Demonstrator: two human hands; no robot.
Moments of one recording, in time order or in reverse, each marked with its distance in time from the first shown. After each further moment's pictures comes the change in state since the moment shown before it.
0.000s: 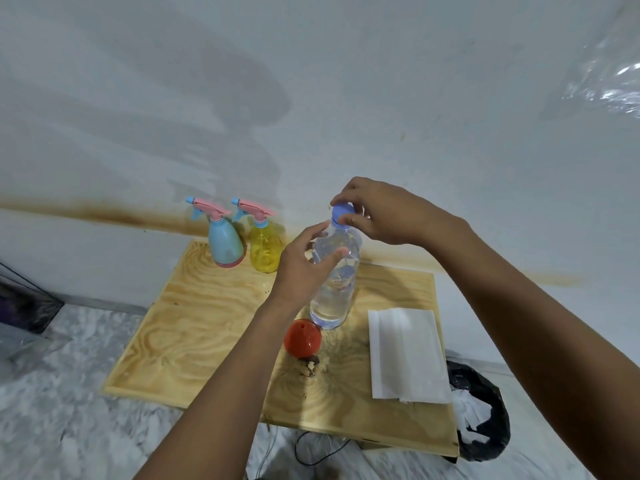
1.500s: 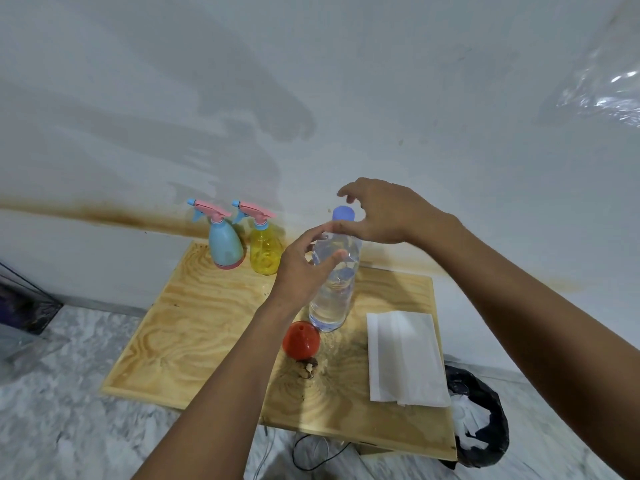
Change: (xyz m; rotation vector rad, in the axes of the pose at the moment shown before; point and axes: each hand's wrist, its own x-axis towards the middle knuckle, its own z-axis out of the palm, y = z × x) left_hand 0.001 -0.002 0.001 -0.009 -0.012 0.027; right_hand 0.003 0.000 -0.001 0.012 0.006 0.148
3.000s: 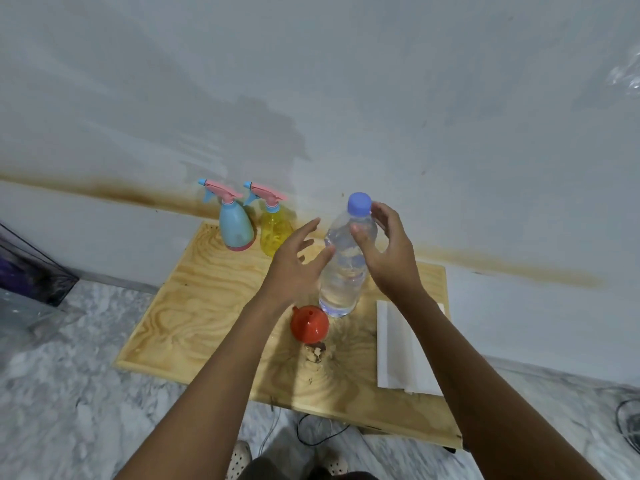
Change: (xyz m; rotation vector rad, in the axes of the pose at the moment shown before) left_hand -0.009 -0.032 -0.024 -0.003 -0.041 -0.116; right_hand -0.032 -0.008 0.119 0.889 0.487 0.240
